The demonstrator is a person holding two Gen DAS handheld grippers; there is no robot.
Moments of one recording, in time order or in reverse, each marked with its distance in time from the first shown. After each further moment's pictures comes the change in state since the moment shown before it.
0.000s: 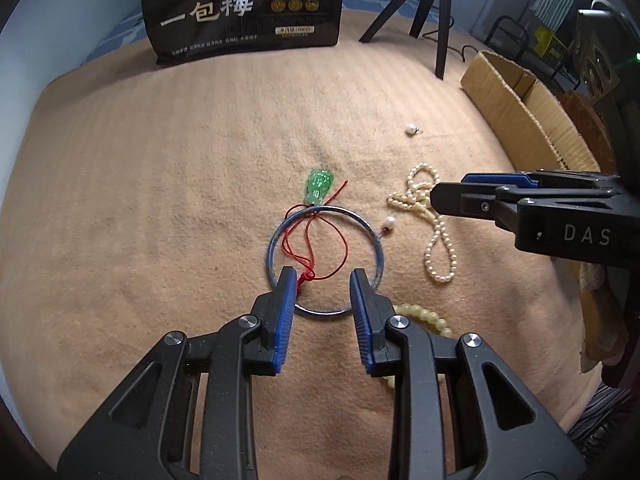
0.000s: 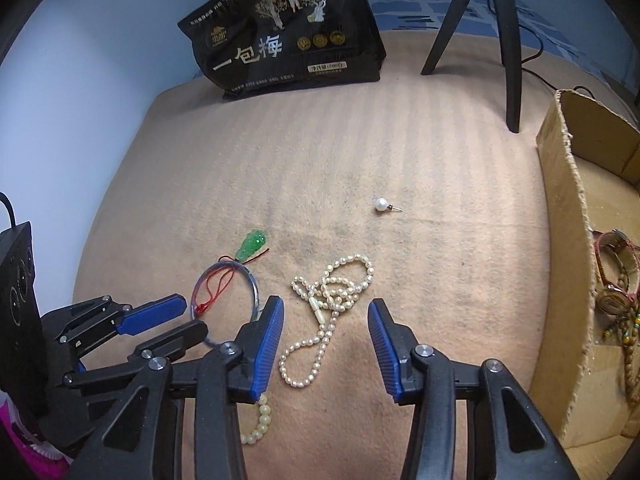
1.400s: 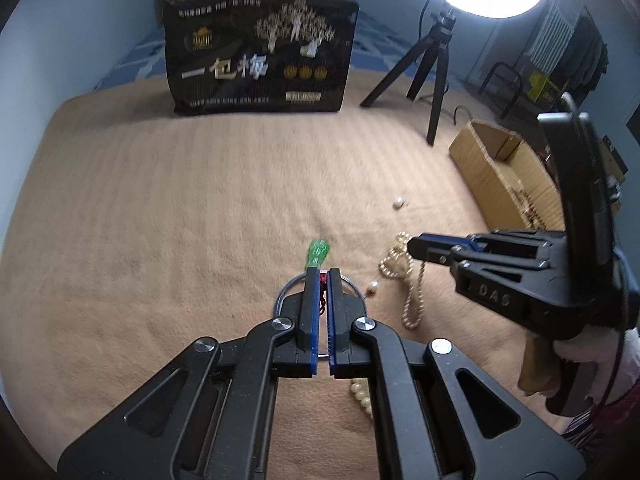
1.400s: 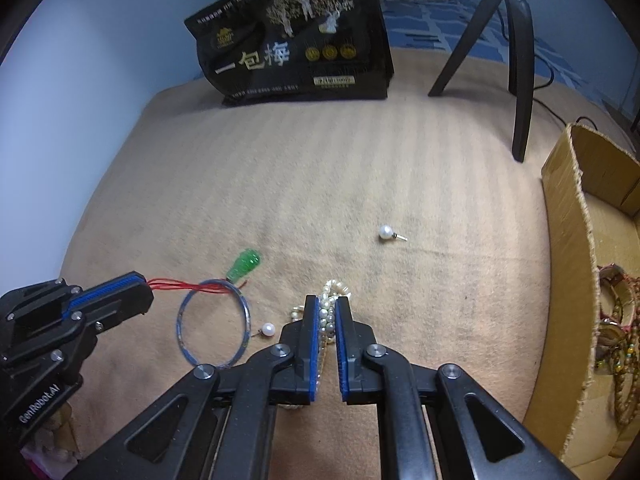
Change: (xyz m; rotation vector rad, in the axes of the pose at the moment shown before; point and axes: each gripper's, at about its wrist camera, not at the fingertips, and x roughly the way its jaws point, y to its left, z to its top) left arm -0.045 0.007 0.019 -0.063 -0.170 -0.044; right arm 0.002 0.009 0.009 -0.064 -0.066 -0.048
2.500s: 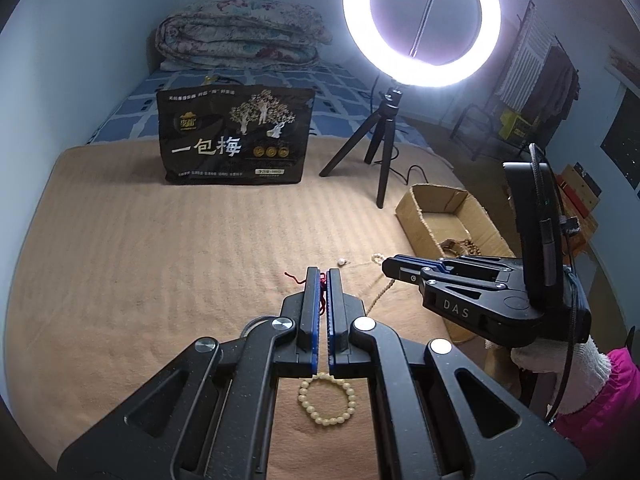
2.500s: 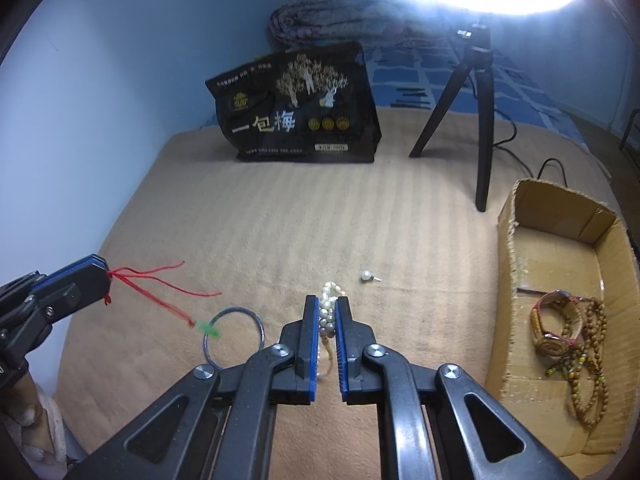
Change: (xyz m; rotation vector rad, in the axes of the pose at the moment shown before) left arm -0.074 -0.027 0.018 0.007 -0.169 -0.081; right arm -0.071 -0.008 0.007 -0.005 -0.139 -0.002
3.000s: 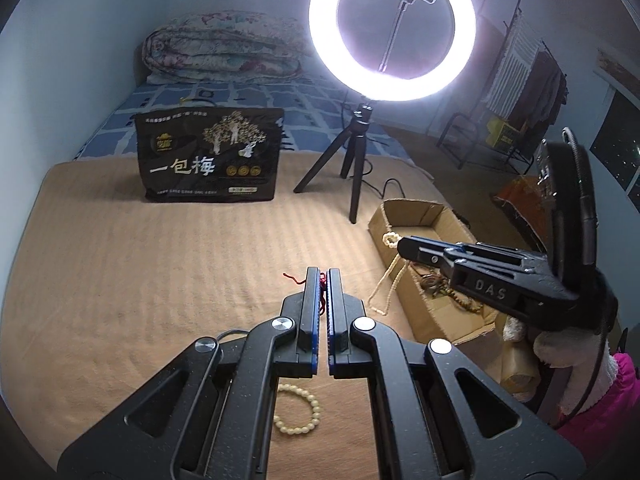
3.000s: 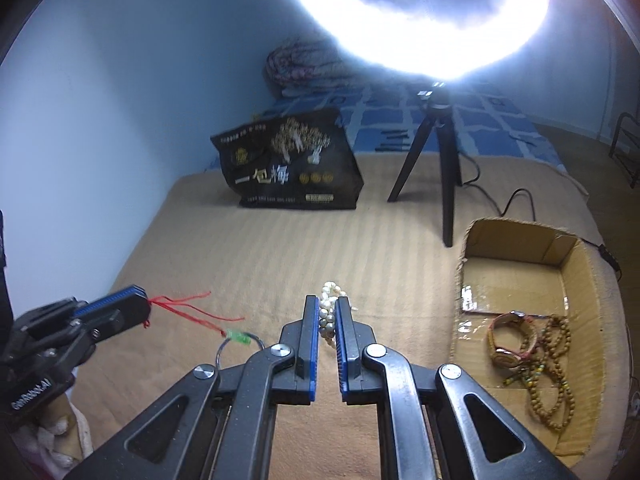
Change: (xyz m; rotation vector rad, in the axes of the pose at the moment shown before) left arm -0.007 -0.031 0.012 0.013 -0.038 -0.039; right arm -0.065 -0.023 0.012 0.035 -0.128 0.012
